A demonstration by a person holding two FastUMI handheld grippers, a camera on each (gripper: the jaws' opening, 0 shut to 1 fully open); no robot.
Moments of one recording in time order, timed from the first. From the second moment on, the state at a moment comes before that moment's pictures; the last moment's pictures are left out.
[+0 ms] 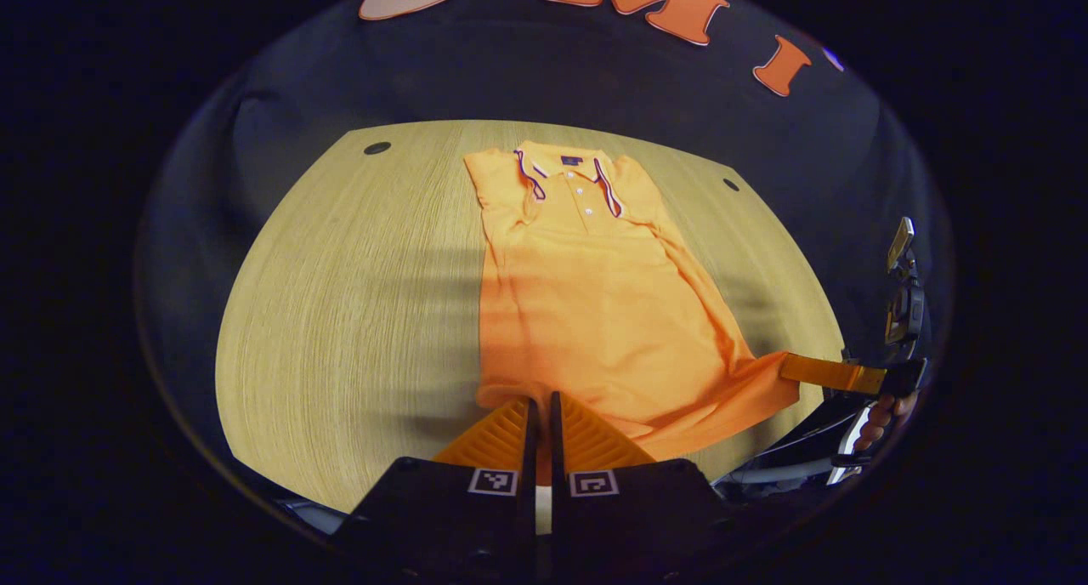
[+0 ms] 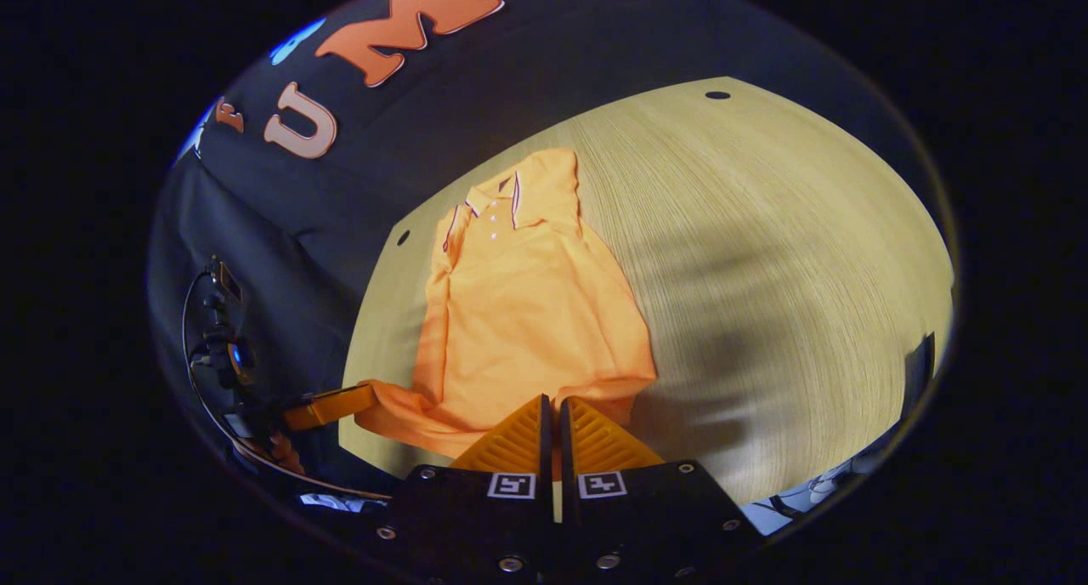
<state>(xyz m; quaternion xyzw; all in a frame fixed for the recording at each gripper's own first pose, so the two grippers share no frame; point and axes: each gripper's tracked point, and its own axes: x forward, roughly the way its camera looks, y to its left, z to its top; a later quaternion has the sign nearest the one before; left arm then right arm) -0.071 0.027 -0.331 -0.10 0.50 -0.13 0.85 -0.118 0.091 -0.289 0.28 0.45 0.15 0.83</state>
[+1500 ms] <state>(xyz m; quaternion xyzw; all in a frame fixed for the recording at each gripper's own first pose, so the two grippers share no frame) 0.051 0.065 -0.334 -0.13 0.48 -0.13 0.86 -0.056 0.122 -0.373 -0.06 0.53 0.17 0.83</state>
